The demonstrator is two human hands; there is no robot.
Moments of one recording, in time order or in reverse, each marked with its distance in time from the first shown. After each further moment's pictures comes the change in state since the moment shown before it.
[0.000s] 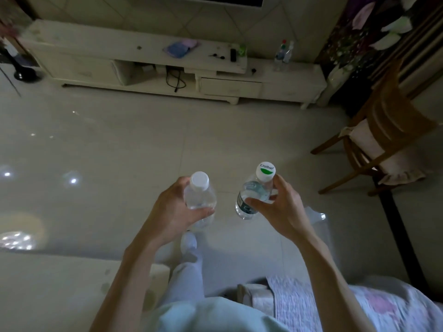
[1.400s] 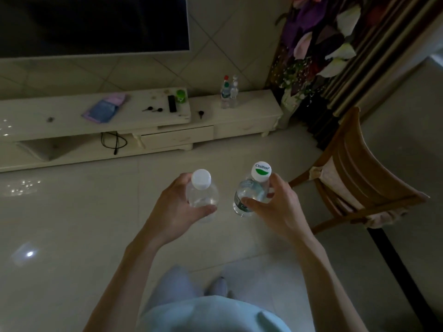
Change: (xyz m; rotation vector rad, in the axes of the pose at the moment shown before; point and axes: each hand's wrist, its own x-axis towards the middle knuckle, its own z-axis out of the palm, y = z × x) left_hand 0.481 0.241 0.080 0.099 -0.170 0.228; right_hand 0.439 0.015 -0.197 0.030 0.220 0.108
